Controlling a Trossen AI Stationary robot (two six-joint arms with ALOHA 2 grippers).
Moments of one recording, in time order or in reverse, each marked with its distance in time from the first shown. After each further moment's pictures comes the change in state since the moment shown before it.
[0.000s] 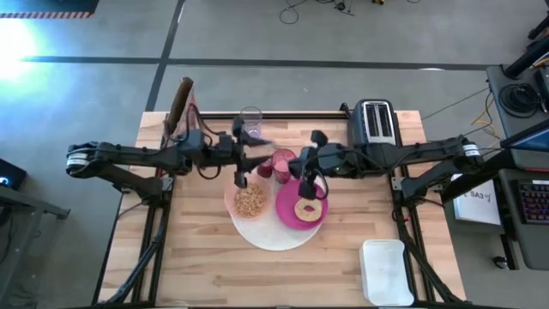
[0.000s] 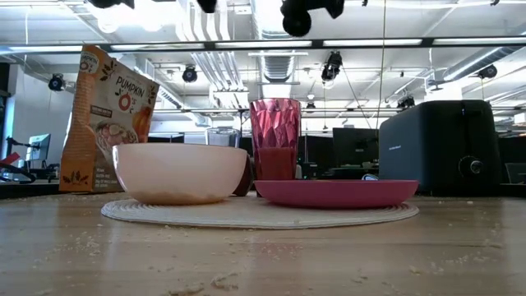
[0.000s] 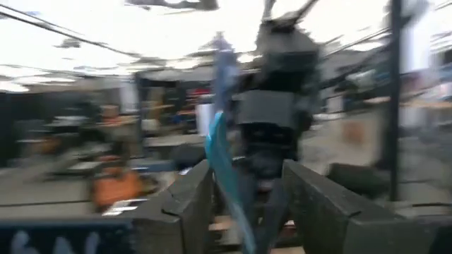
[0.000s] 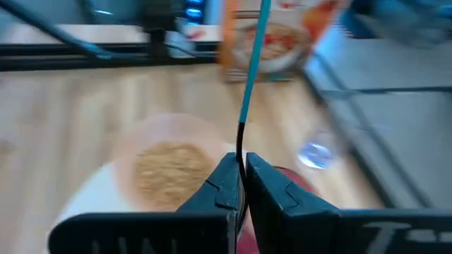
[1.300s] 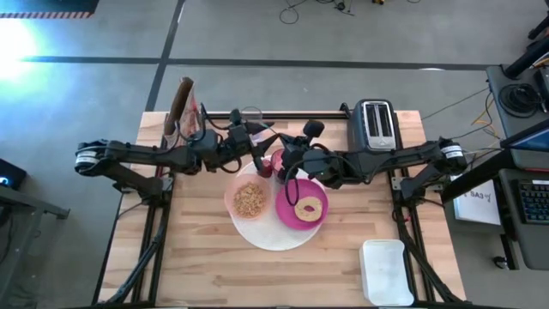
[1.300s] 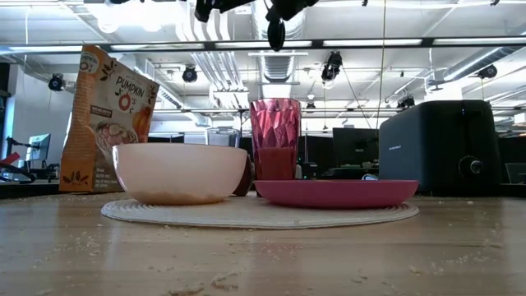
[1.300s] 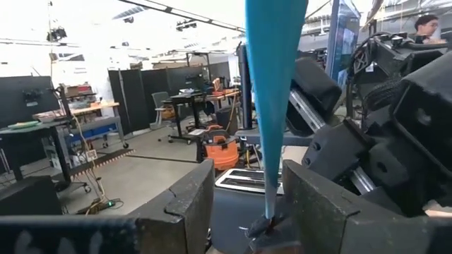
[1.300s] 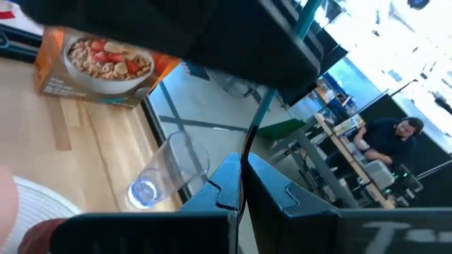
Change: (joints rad) left arm -0.006 0.097 0.100 -0.061 -0.457 0.099; right arm 0.023 0.159 0.020 0.369 0.584 -0.529
